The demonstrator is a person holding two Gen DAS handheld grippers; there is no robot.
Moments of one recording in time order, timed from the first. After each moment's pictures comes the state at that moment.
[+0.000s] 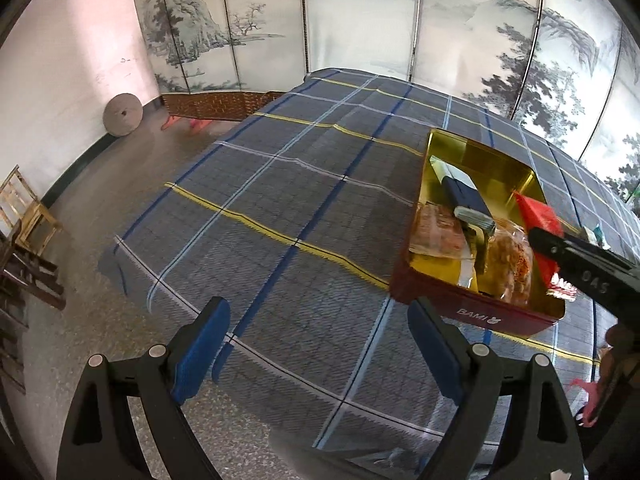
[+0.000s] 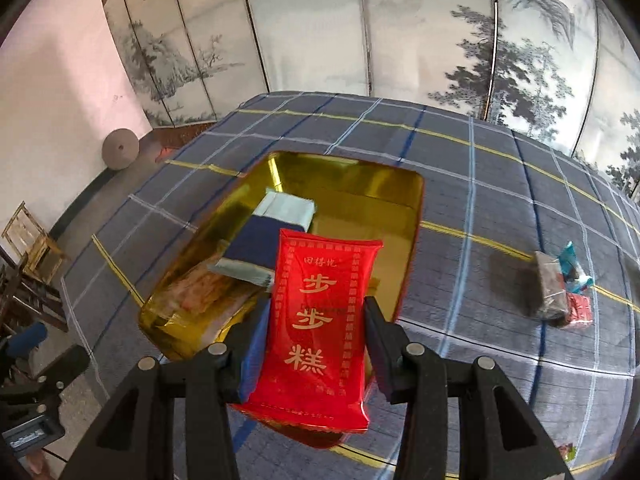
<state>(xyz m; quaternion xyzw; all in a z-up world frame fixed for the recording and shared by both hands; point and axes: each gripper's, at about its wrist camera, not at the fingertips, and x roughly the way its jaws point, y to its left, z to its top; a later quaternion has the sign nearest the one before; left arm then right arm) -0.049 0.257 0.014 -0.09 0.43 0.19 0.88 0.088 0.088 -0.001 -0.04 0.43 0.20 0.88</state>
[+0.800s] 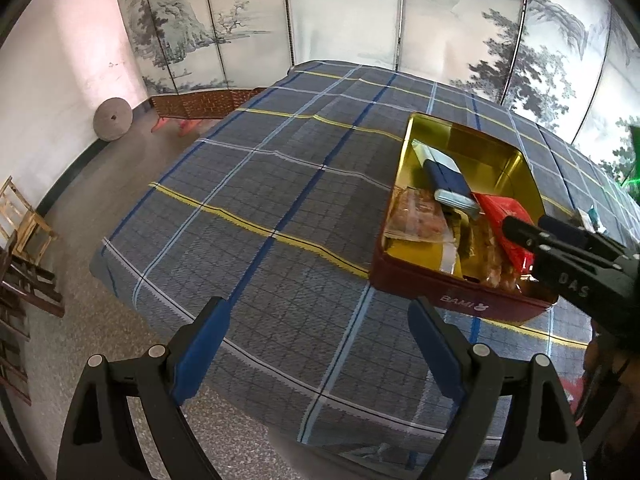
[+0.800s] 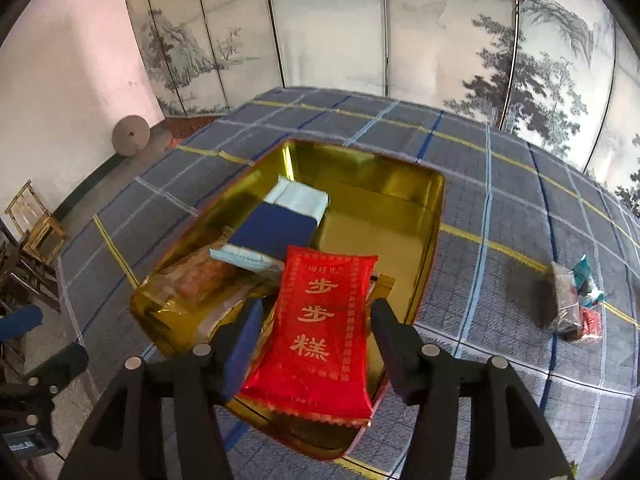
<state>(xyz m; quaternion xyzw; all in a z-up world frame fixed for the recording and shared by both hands) -0.041 0.237 0.008 -0.07 0.45 0.17 0.87 0.085 0.091 -0.012 -0.07 0.42 0.23 0.88</state>
